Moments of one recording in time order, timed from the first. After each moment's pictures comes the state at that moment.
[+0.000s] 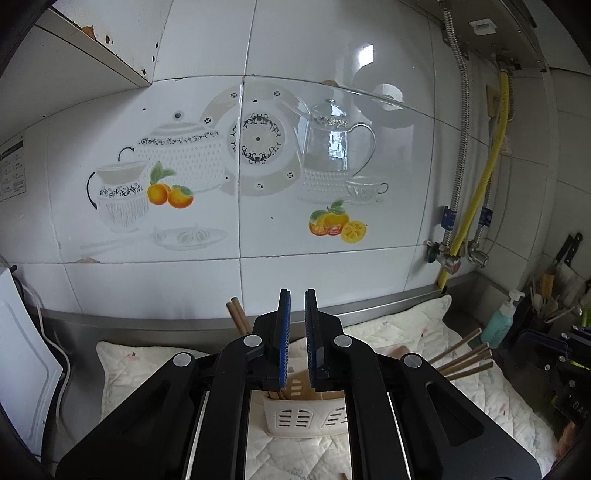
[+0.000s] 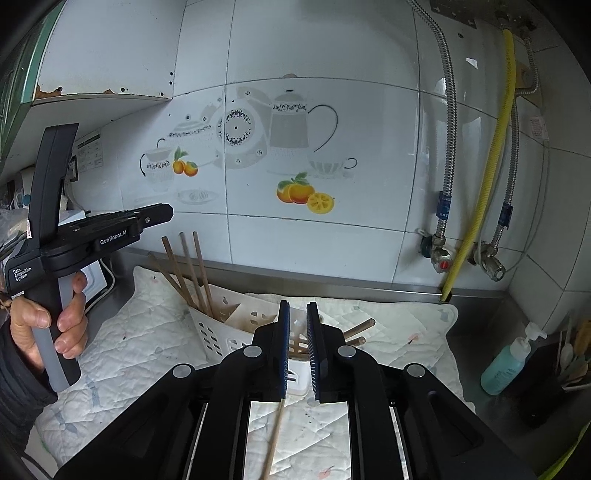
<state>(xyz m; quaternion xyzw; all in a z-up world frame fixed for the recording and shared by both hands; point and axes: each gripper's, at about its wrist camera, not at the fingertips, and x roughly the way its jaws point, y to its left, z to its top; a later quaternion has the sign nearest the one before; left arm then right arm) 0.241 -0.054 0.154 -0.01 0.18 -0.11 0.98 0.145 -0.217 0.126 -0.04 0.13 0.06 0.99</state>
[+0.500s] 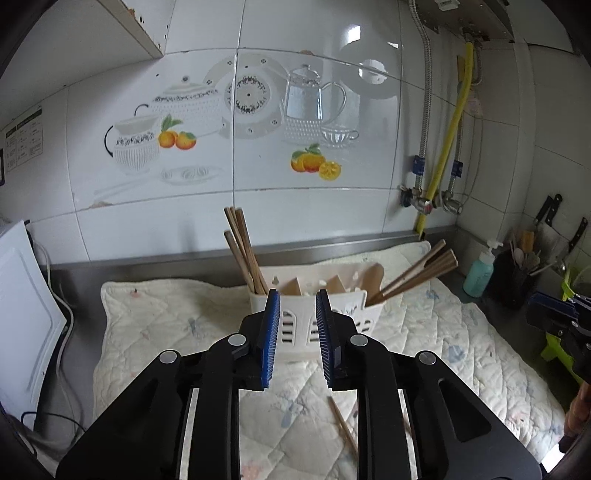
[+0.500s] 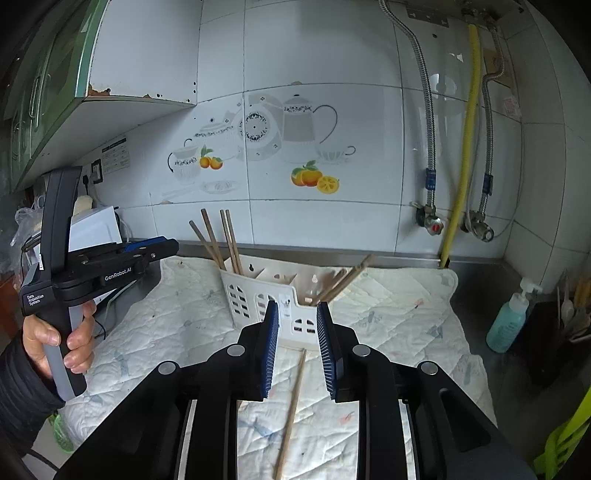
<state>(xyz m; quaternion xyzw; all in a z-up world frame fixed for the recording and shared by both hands) 0.155 -0.051 0.099 0.00 0.23 -0.13 0.96 0.064 -0.224 0.068 0.00 0.14 0.08 0.99</state>
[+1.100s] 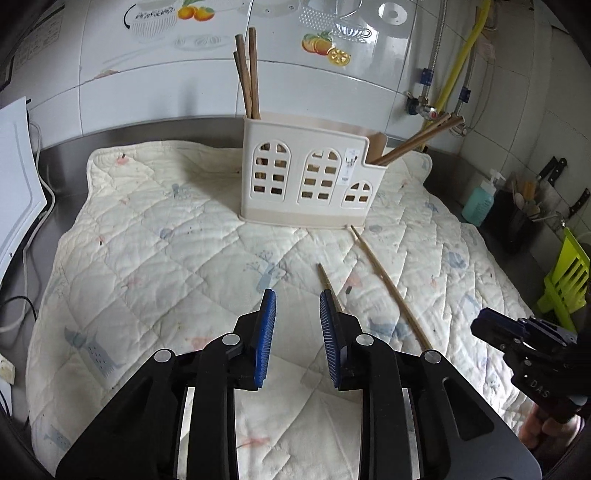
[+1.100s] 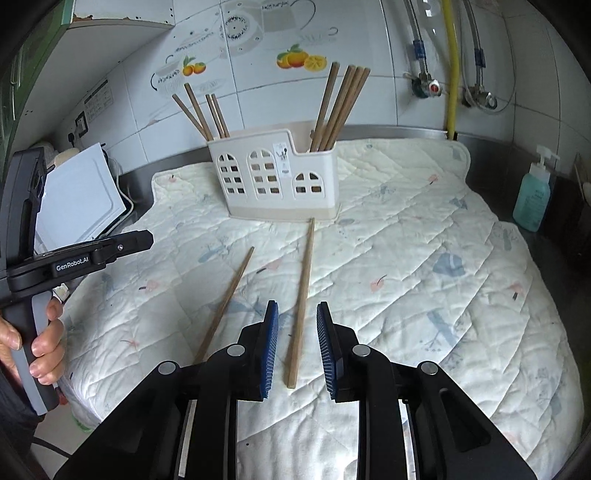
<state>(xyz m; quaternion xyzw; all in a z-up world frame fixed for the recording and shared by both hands) 0.110 -0.046 -0.022 -0.04 0.36 -0.13 0.92 0.078 -0.213 -0.074 0.05 0.26 0.09 0.96</state>
